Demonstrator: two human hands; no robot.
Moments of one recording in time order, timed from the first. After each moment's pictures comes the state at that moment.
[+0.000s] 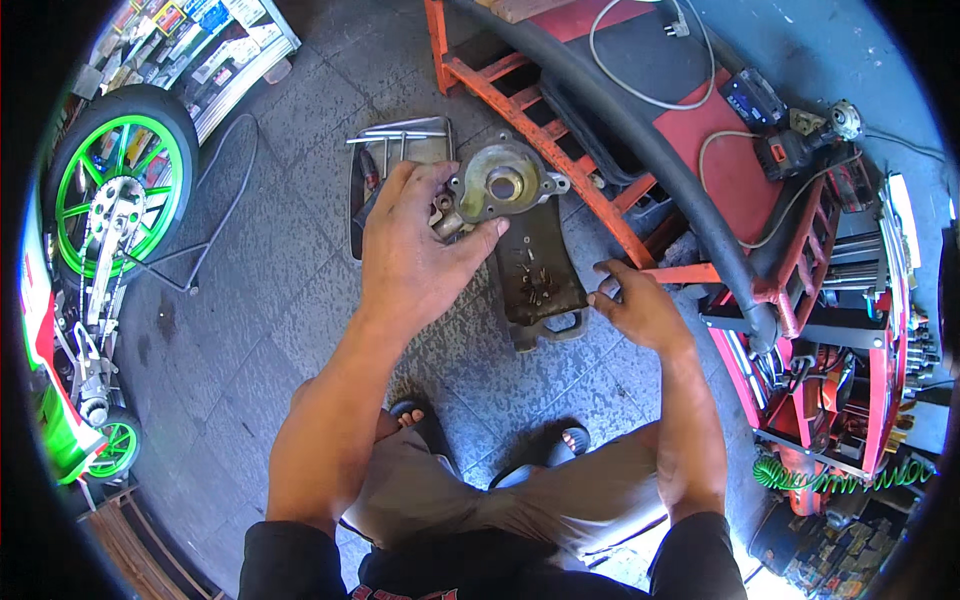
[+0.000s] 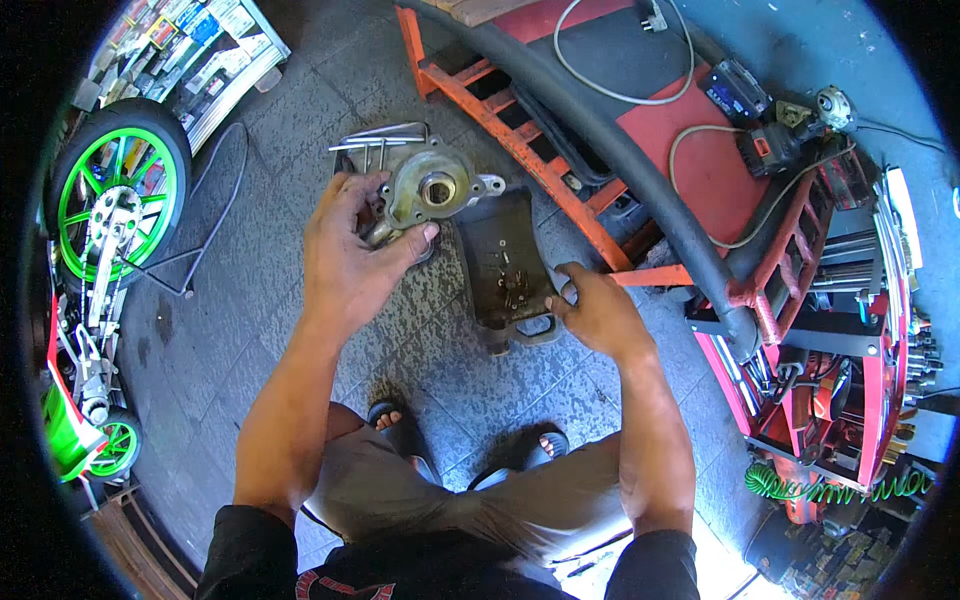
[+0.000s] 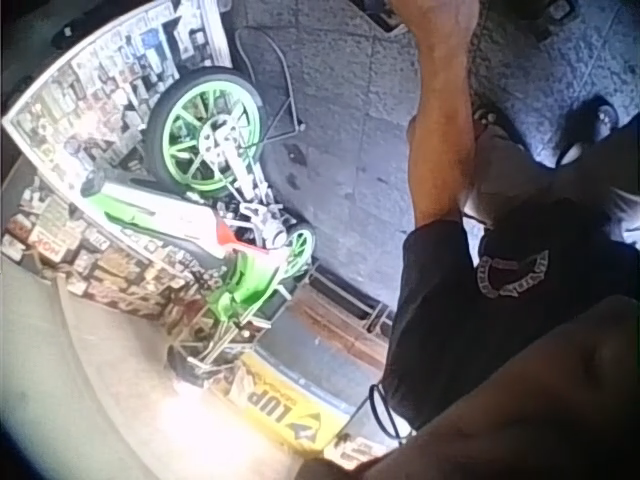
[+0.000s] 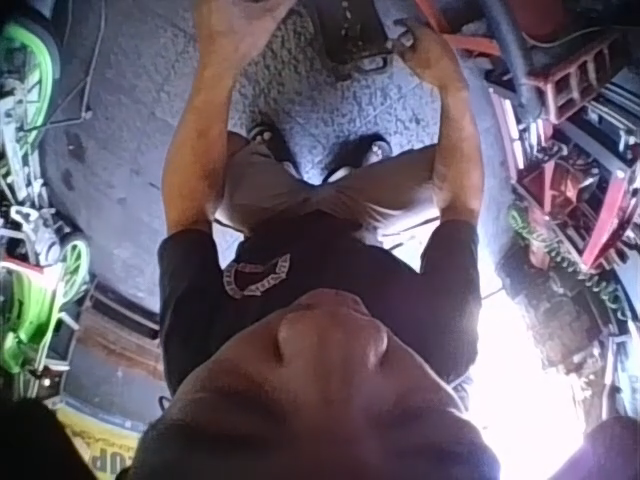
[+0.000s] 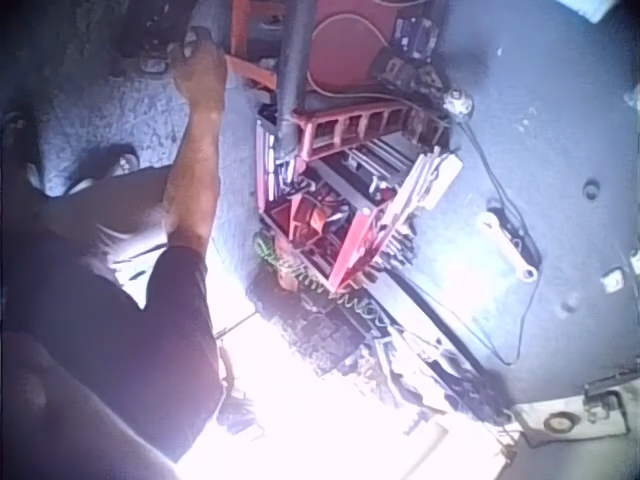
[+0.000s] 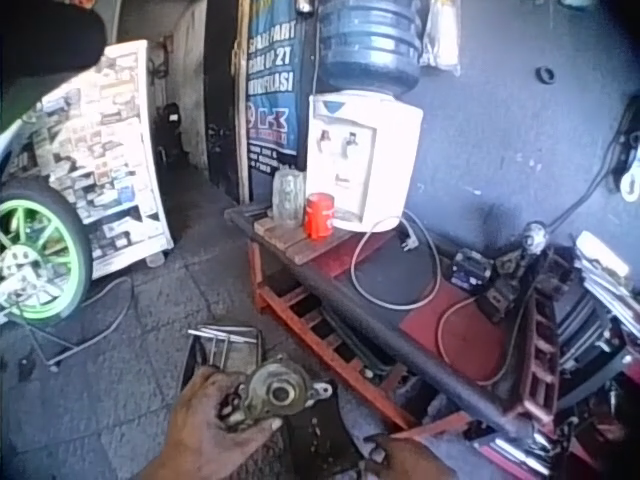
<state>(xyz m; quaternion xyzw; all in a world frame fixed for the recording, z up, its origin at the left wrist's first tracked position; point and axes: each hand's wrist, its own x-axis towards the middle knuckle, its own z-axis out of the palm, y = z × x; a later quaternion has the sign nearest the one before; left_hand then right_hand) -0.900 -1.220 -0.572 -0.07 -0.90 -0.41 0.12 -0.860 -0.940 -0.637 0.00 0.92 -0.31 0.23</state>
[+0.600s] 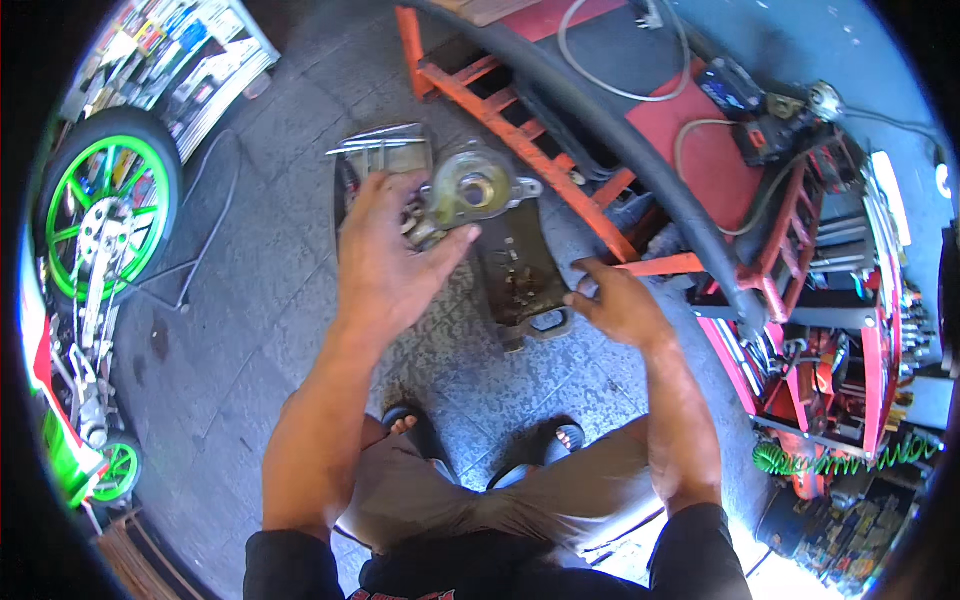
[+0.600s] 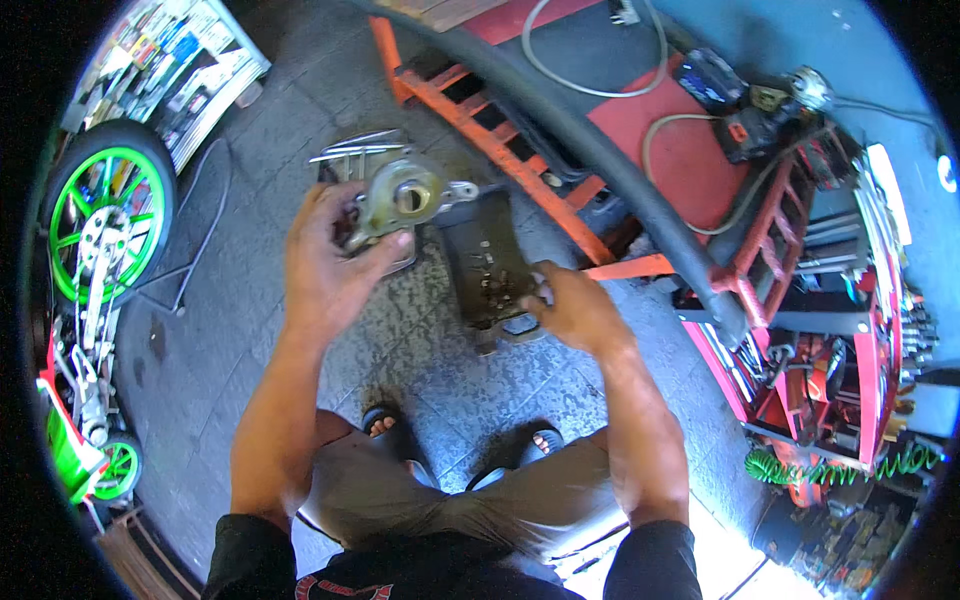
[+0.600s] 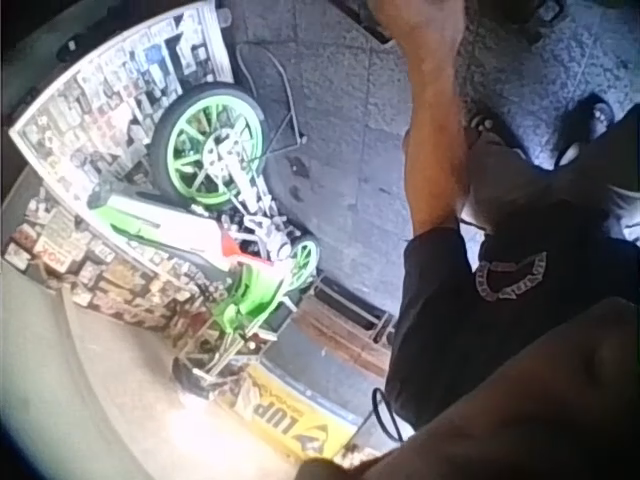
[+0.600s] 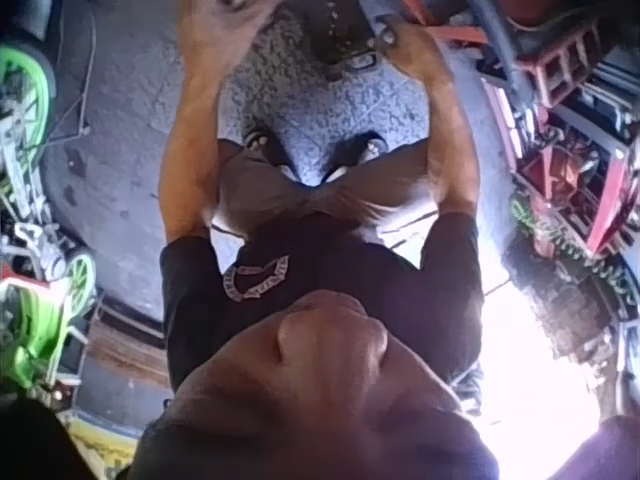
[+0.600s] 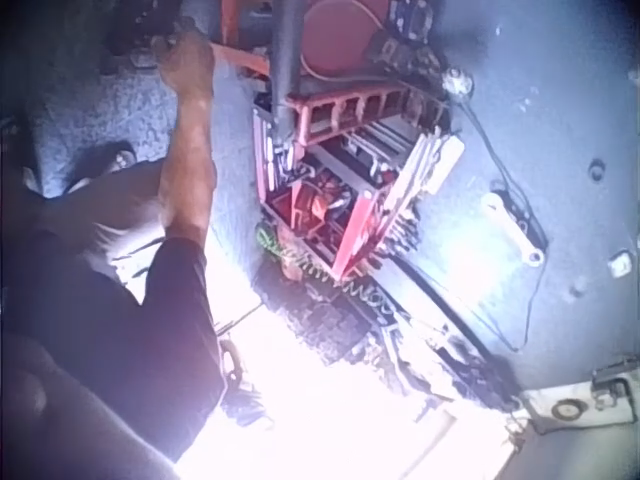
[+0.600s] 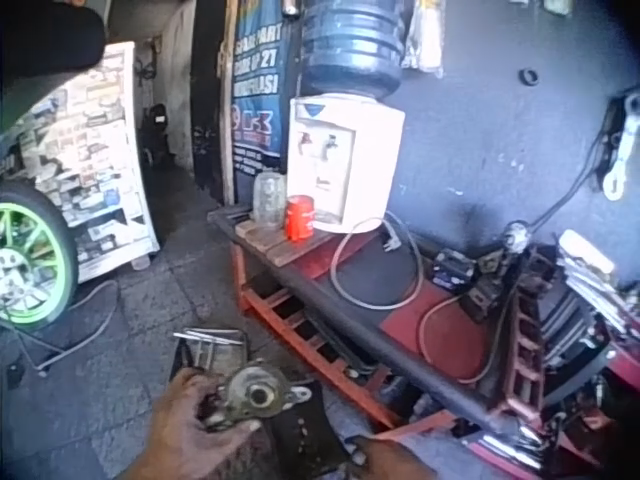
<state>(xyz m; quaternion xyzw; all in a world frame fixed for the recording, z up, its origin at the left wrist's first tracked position) -0.898 -1.221 -0.570 -0.08 -0.91 -0.40 0.11 -0.857 -0.947 -0.636 -0.01 0.92 -0.30 0.24</state>
